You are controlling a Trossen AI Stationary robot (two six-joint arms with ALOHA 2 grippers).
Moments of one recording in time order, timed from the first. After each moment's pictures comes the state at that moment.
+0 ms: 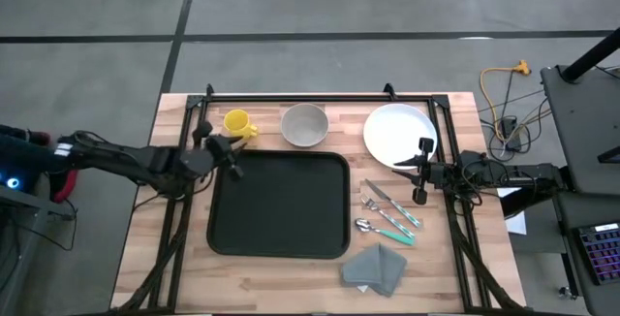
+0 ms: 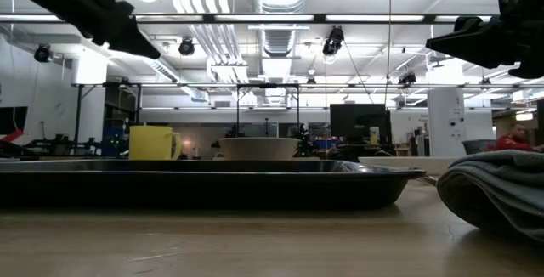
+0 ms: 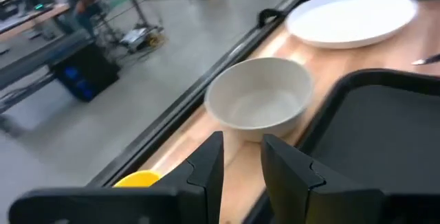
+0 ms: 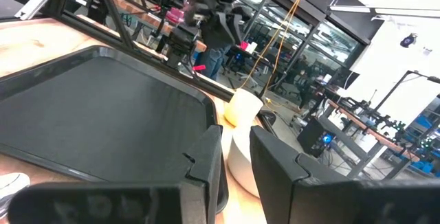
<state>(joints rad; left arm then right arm) -0.11 0.66 0.51 -0.35 -0.84 -0.13 0.02 0.01 0.02 0.00 0.11 -0.47</state>
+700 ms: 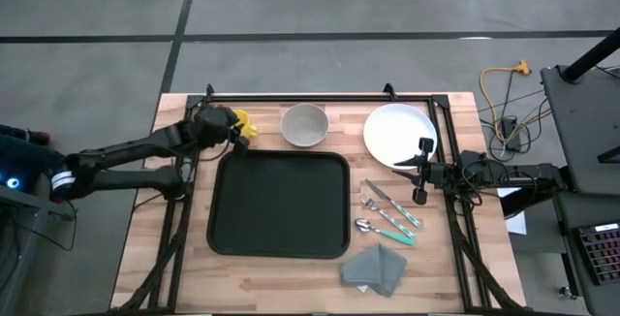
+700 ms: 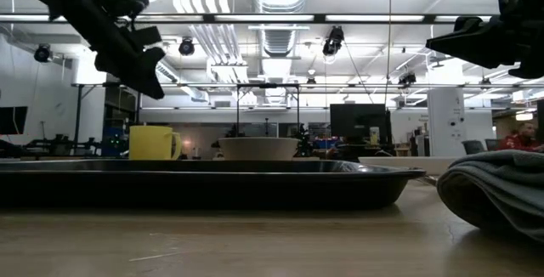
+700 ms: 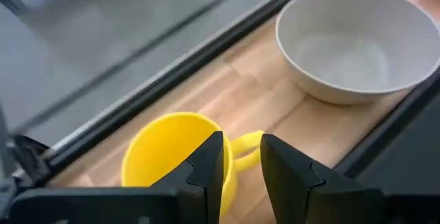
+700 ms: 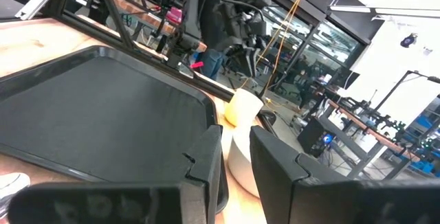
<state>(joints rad) 0.50 0.85 0.58 -0.39 -0.36 -0.14 0.02 0.01 0.02 0.00 0.11 -0.47</state>
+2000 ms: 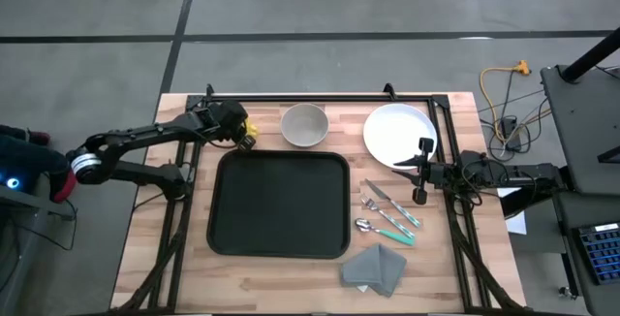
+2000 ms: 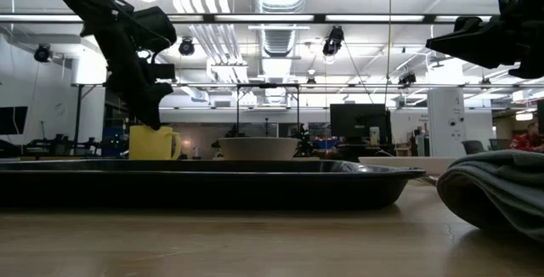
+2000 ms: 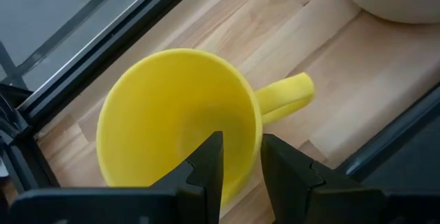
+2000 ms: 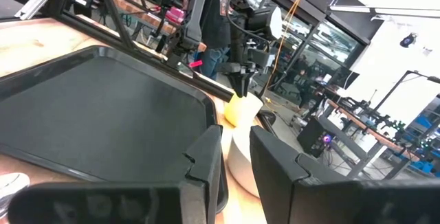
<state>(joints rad) 0.61 1.14 0.67 -0.50 -0.29 -0.11 0.02 0.01 0.02 0.00 0.11 -0.47</state>
